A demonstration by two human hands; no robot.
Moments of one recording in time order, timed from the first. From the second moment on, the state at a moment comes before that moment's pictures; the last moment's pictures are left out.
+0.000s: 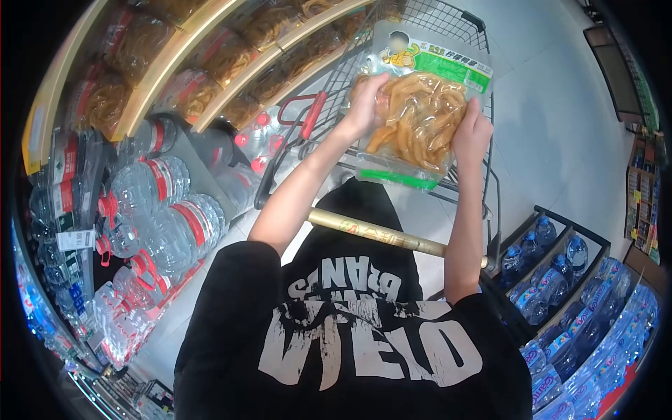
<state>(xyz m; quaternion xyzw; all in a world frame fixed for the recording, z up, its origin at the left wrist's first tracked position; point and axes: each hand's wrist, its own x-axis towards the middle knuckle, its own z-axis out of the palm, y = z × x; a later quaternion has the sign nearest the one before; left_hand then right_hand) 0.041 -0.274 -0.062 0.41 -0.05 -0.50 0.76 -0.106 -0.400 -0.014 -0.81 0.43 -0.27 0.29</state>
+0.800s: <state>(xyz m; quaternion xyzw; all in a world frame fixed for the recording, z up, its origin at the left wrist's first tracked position) 0.046 -0.262 -0.022 0.44 -0.09 -0.50 0.74 -0.103 -0.400 -0.020 -0.48 0.33 -0.32 0.75</state>
